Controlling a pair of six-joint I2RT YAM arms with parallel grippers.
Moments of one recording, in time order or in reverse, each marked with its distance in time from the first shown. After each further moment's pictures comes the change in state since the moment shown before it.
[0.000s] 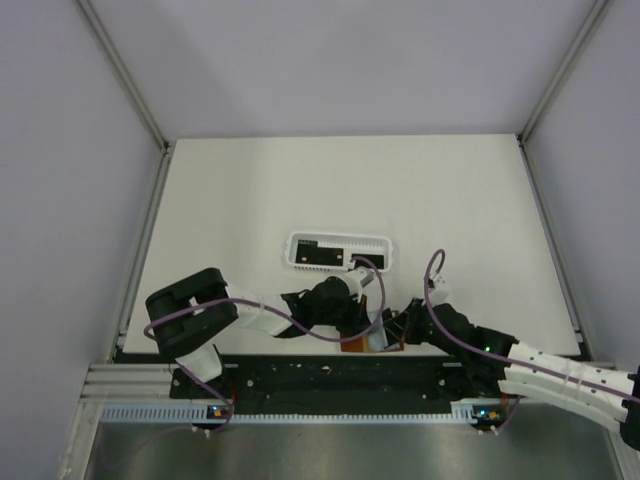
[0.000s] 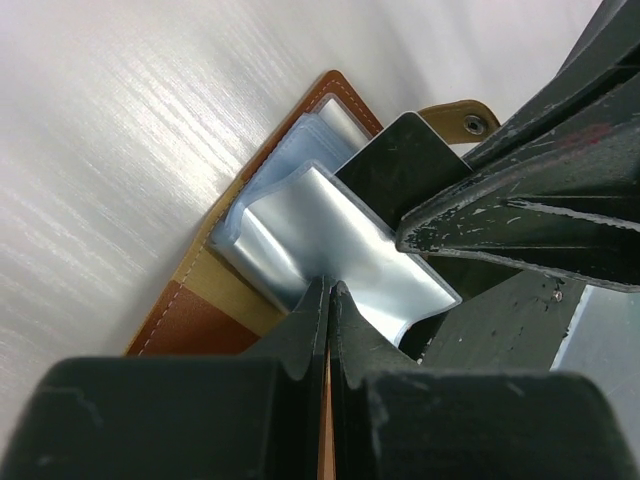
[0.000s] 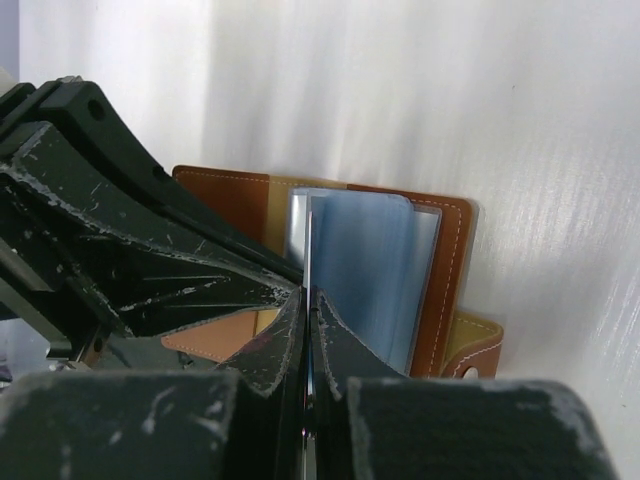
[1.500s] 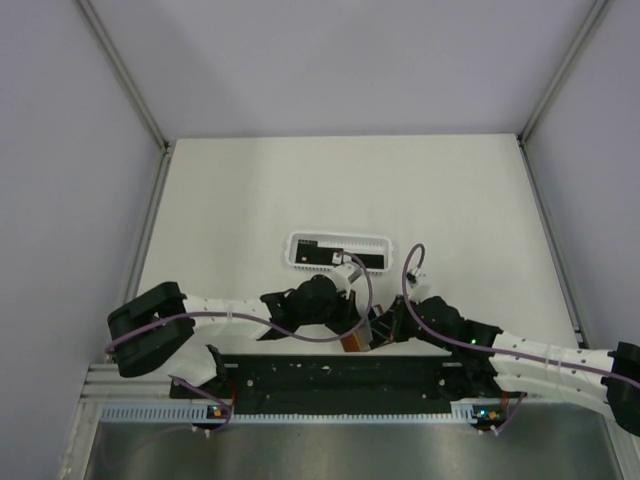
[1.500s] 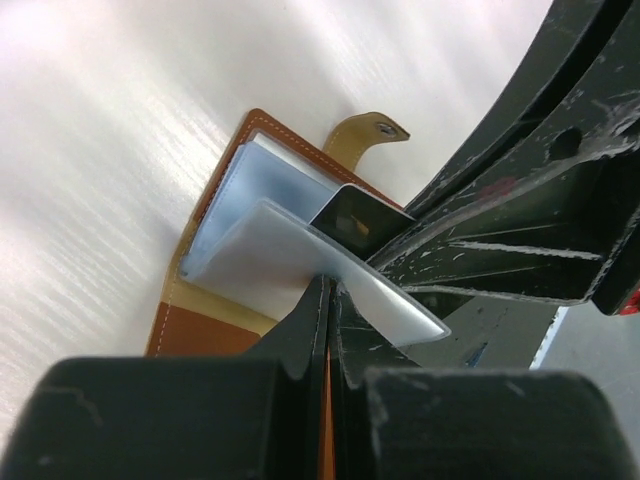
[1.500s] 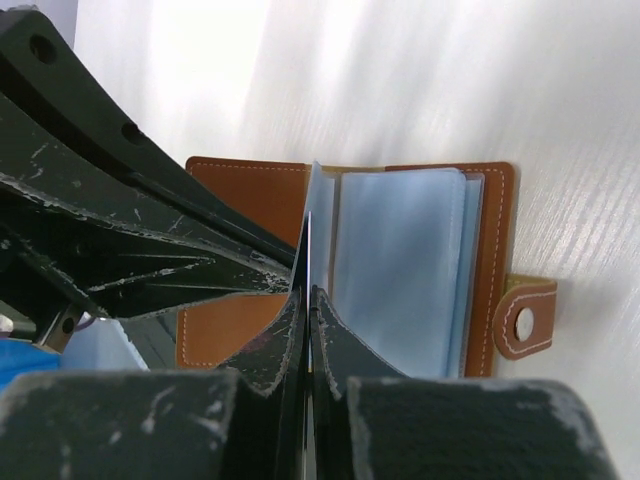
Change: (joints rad) left arm 0.000 -0.230 -0.037 -0.155 -0.079 0.030; right arm 0.000 0.231 0.042 0.265 -0.148 -0.074
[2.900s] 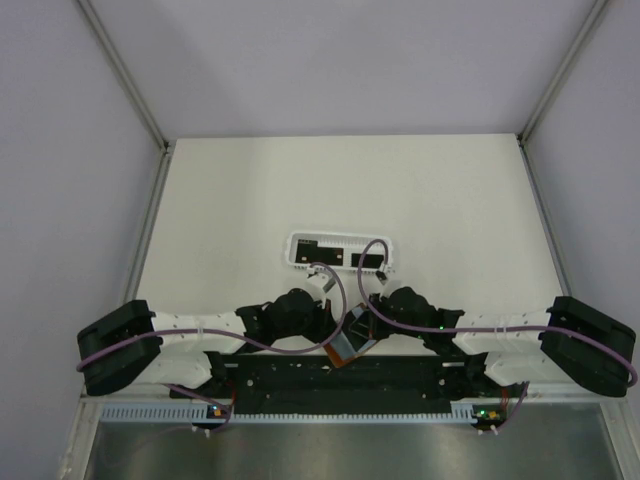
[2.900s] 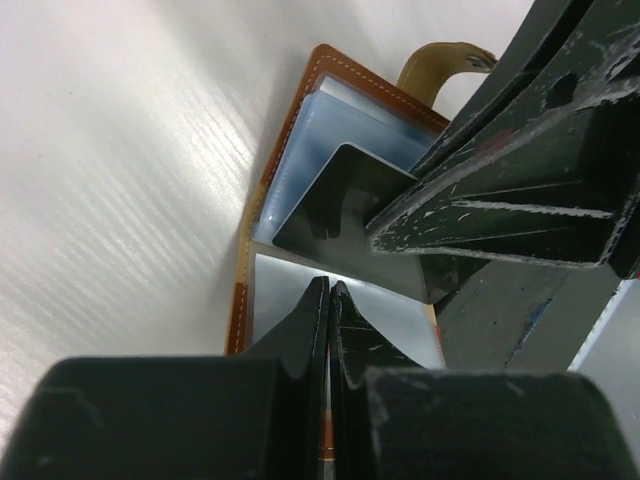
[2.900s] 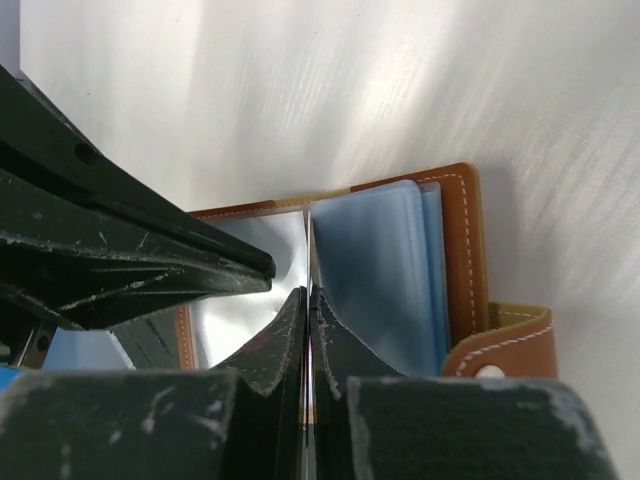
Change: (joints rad) left arm 0.000 -0.212 -0.197 -0.067 -0.111 -0.037; right arm 0.017 0.445 0.125 0.229 -0.100 -0.039
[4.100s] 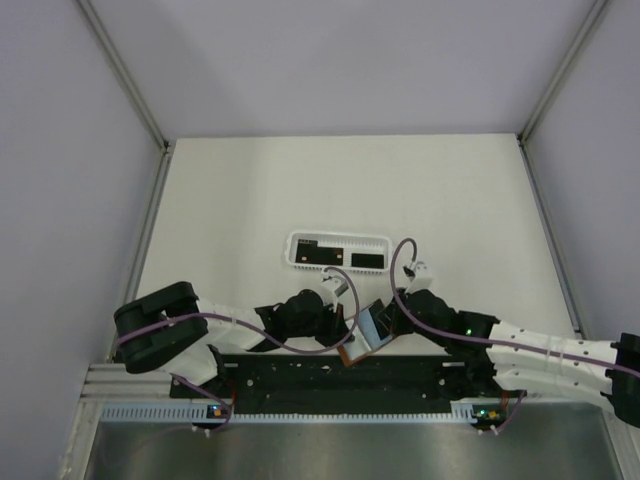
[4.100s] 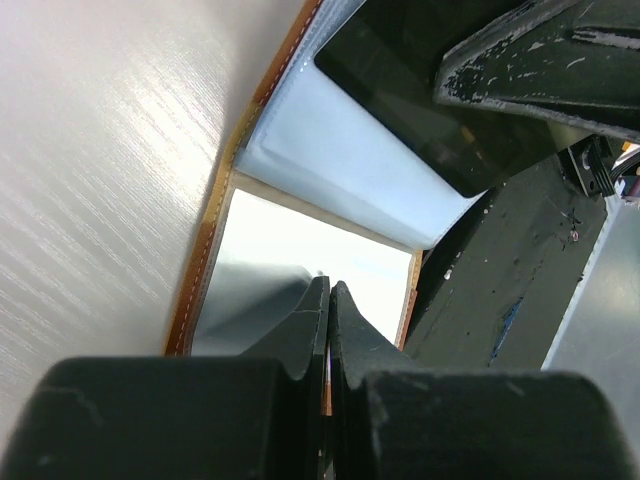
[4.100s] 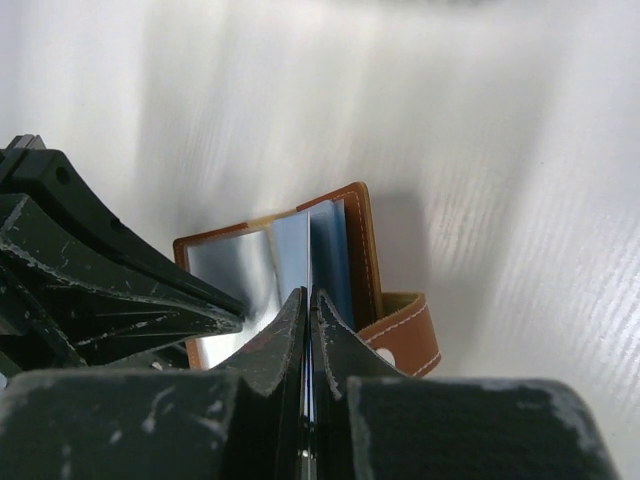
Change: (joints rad) left arm -0.001 0.255 -0.004 0.296 0.154 -0.028; right arm 0.024 -0.364 0.044 -0.492 0.307 -0.034
